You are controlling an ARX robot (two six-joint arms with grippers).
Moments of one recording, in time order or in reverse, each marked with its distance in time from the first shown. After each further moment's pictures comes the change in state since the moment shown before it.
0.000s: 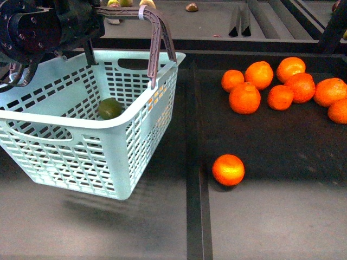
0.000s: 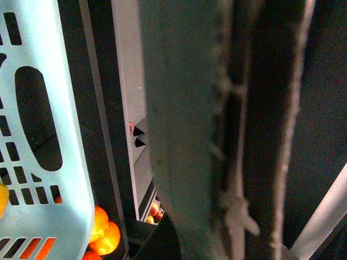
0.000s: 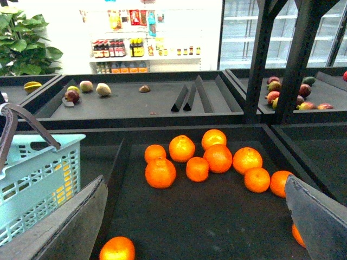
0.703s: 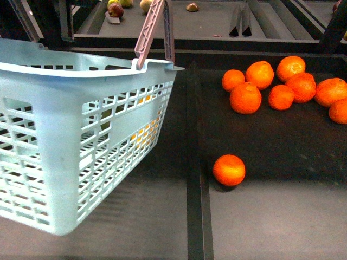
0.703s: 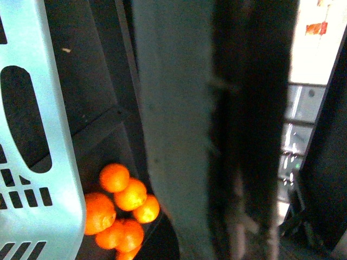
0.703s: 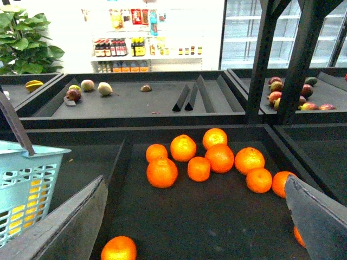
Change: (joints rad) left arm -0.055 -0.324 -0.051 -0.424 -0.008 0.098; right arm 0.000 0.000 0.000 0.000 0.000 0.000
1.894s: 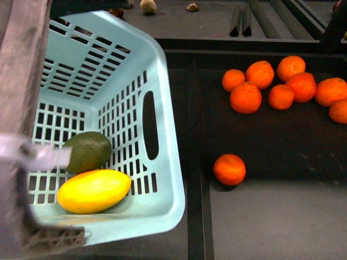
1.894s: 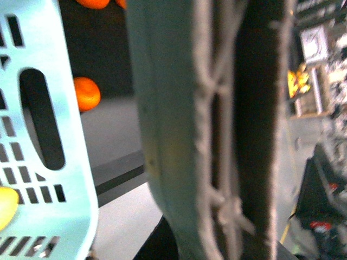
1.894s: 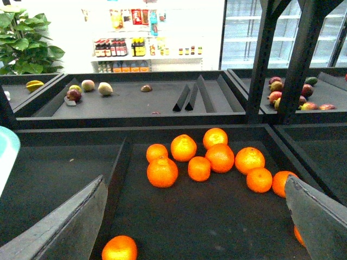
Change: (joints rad) left arm -0.071 -0.699 -0.467 -0.488 0.770 0.969; right arm 0.000 0.000 0.000 0.000 0.000 0.000
